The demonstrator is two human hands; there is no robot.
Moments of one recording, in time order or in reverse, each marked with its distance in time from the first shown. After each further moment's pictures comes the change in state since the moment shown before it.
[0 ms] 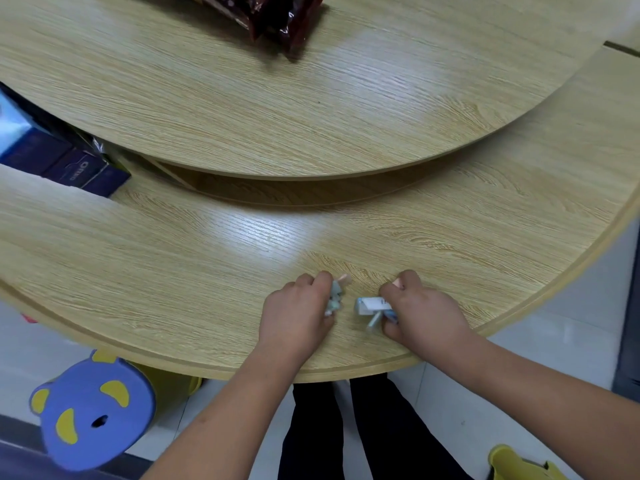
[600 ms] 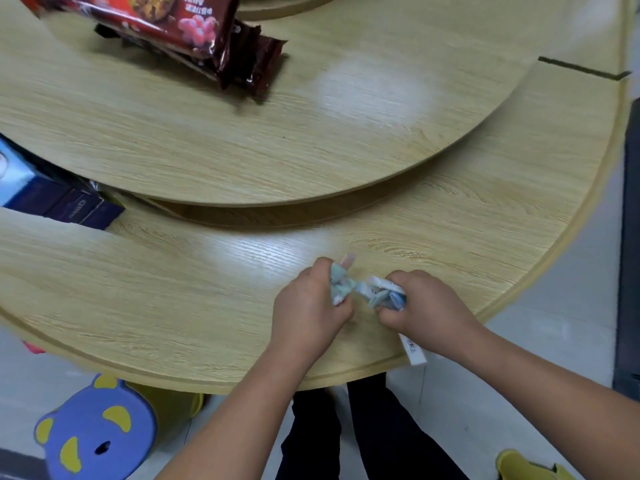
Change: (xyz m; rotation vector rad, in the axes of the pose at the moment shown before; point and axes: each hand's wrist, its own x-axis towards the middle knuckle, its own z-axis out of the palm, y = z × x) left_hand 0.011 0.053 -0.039 -0.450 0.056 -0.074; right_hand -0.018 0.020 -0.062 0.485 -0.004 0.205
